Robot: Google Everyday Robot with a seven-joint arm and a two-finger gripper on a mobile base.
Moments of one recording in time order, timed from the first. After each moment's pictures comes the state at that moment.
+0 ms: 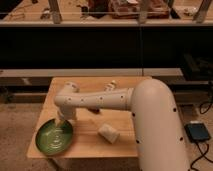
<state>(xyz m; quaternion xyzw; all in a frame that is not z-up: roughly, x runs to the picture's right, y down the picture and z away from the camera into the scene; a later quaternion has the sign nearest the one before) -0.226 0.183 0.839 -0.09 -0.34 -0.76 0.54</state>
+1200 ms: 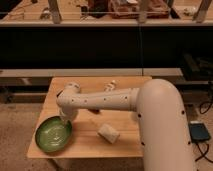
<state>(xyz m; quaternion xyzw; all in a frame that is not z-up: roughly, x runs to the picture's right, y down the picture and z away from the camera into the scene) -0.212 0.164 0.825 -0.07 -0.32 -0.76 0.56</state>
